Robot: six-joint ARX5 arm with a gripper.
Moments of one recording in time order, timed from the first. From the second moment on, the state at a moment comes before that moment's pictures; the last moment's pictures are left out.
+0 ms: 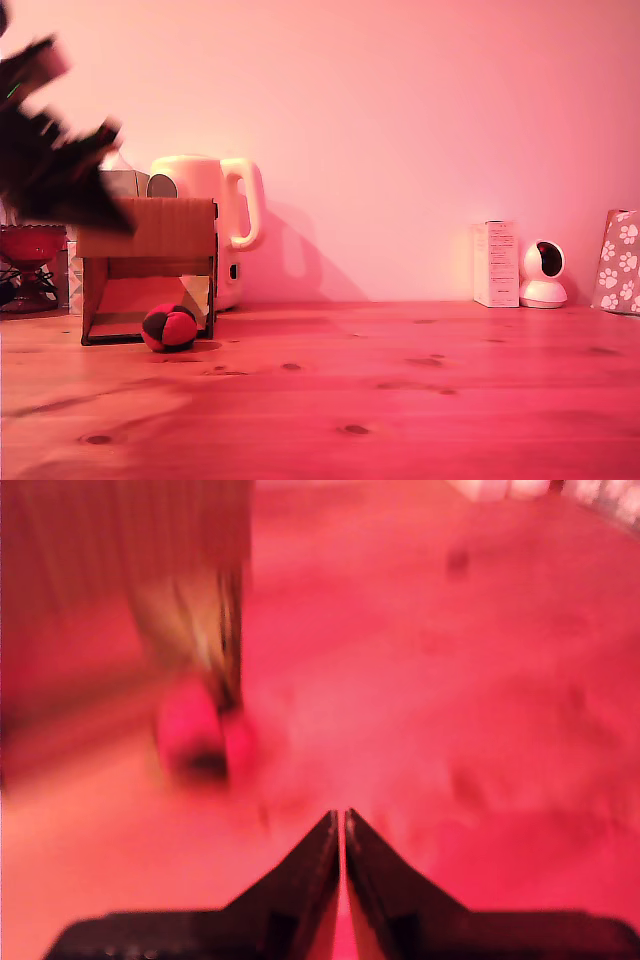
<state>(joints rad) -0.20 1.33 0.57 0.20 0.35 -0.04</state>
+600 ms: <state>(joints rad) -0.20 1.36 0.57 0.31 0.34 -0.04</state>
